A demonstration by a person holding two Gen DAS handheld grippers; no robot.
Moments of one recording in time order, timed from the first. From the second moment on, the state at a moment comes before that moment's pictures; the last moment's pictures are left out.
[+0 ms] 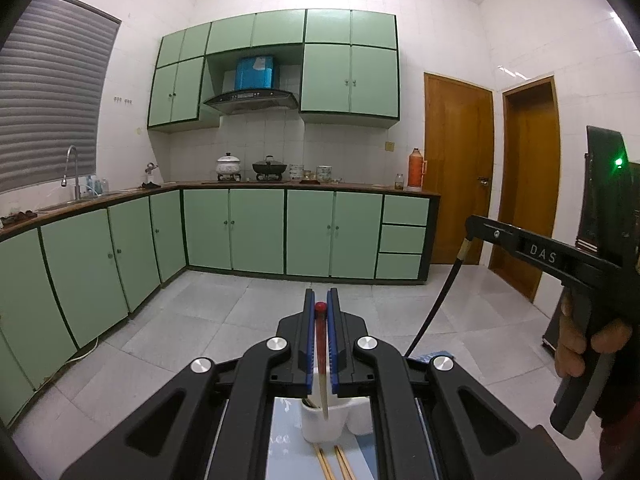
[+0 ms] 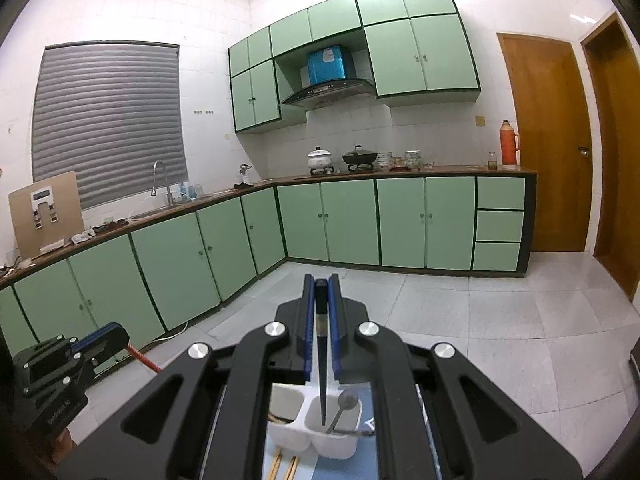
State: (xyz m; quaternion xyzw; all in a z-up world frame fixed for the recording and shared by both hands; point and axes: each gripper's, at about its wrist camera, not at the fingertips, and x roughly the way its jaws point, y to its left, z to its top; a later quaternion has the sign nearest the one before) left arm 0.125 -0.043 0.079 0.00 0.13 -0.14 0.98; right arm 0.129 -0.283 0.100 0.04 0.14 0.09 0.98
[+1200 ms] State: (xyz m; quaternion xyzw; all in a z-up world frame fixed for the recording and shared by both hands) left arm 0.205 -0.057 0.053 -0.02 0.17 -0.15 0.97; right arm 0.157 -0.279 0.021 0.03 0.23 0.09 0.97
